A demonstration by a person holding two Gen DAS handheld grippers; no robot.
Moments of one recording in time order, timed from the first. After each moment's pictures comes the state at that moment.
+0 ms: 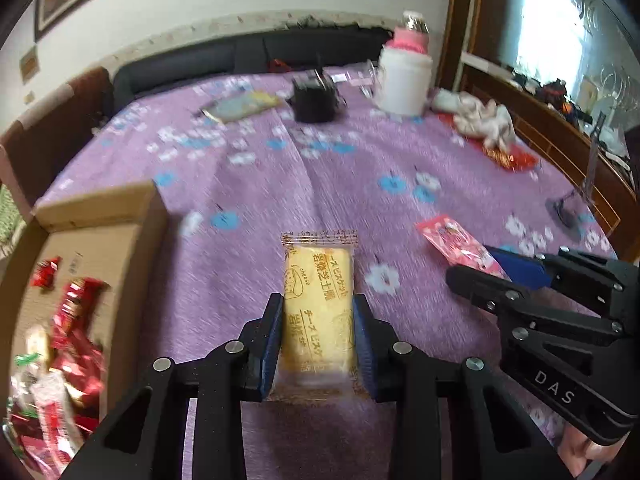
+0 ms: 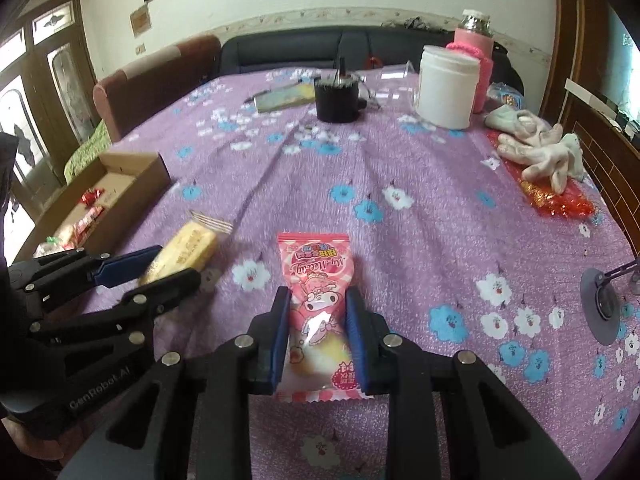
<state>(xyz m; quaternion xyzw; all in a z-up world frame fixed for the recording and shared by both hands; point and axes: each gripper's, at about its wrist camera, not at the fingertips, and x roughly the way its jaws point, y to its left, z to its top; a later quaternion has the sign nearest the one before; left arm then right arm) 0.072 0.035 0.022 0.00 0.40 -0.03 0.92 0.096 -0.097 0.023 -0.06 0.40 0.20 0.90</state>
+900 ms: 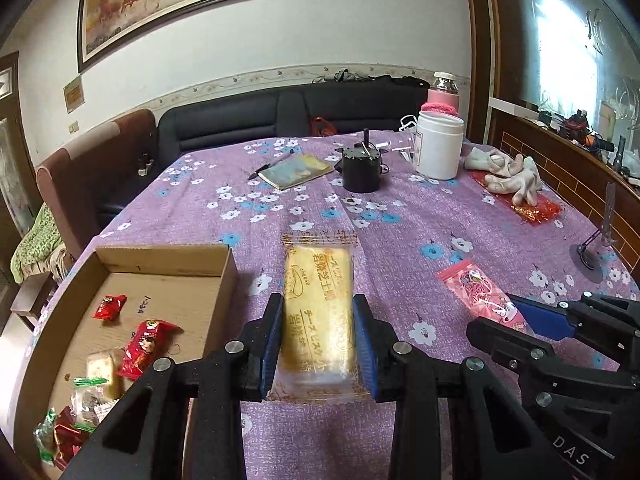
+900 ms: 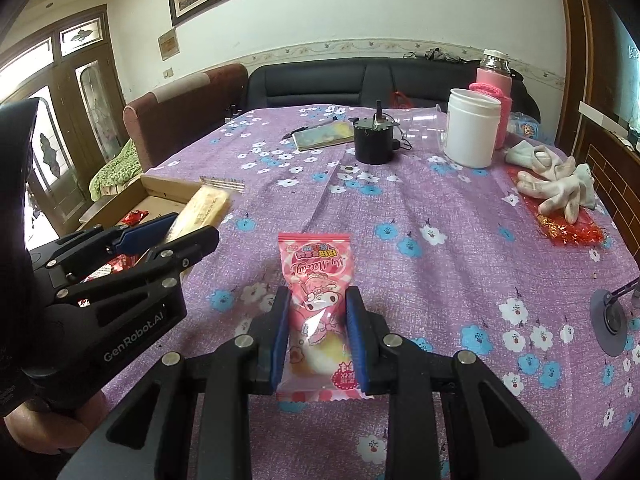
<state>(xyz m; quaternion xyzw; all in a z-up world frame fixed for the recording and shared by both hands) 0.058 0.051 0.052 0.01 0.32 0.05 0.95 0.071 -0.081 0.043 -0.04 0.35 0.24 0.91</state>
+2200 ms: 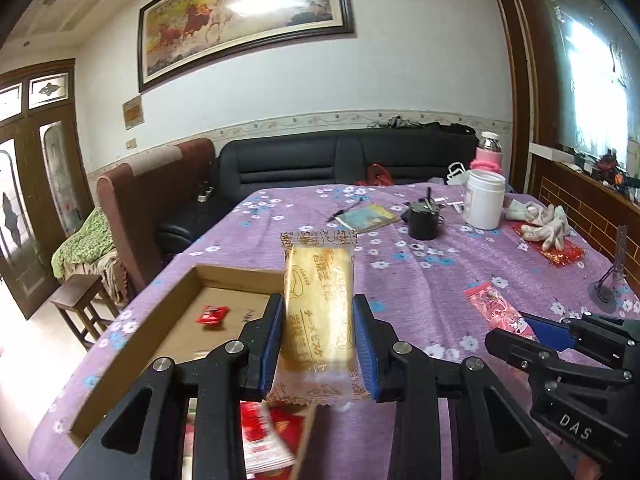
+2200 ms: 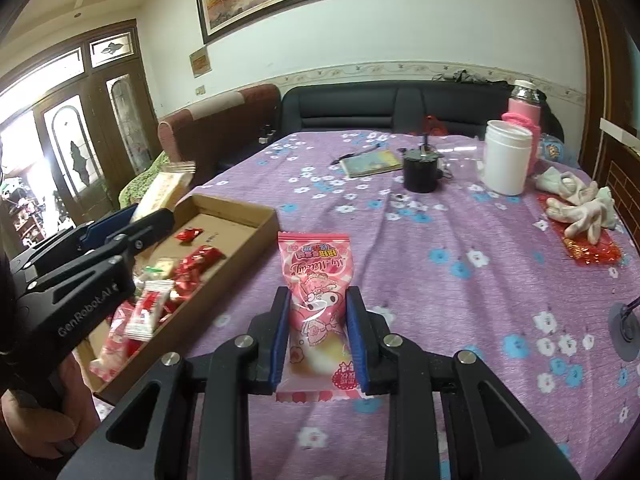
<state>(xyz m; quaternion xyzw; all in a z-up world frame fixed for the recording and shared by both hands) -0.019 0.096 0.097 0.01 0.23 0.14 0.96 0.038 -0.056 0.068 -0.03 0.31 0.30 0.90</state>
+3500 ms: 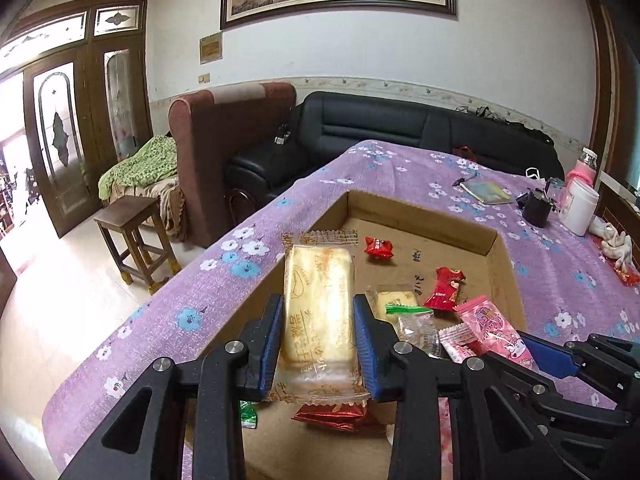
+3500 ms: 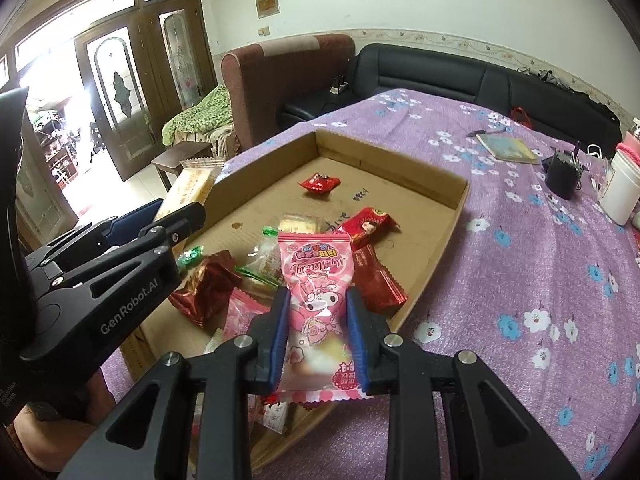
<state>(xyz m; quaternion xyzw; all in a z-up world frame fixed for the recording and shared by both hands) -0.063 0.234 0.047 -0.09 0.29 0.24 0.92 -0.003 0.116 0.036 -0.11 0.36 0.38 0.85</state>
